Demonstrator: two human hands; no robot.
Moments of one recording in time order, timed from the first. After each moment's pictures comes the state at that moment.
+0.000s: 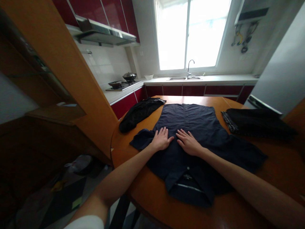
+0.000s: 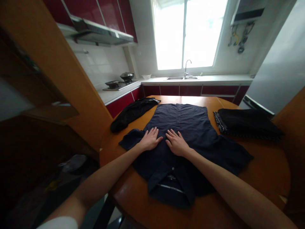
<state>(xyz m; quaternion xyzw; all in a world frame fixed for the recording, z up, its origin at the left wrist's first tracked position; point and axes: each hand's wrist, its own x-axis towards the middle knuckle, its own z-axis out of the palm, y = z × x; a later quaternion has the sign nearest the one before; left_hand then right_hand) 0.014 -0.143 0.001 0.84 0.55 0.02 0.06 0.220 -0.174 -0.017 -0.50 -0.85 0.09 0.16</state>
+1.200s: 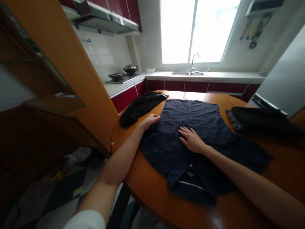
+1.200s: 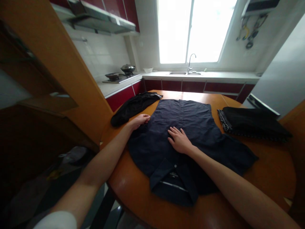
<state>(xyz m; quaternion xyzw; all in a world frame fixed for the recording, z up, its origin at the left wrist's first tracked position) -0.054 -0.045 0.022 0.64 0.61 0.30 0.37 0.221 -0.172 -0.017 -0.51 -0.84 0.10 0.15</state>
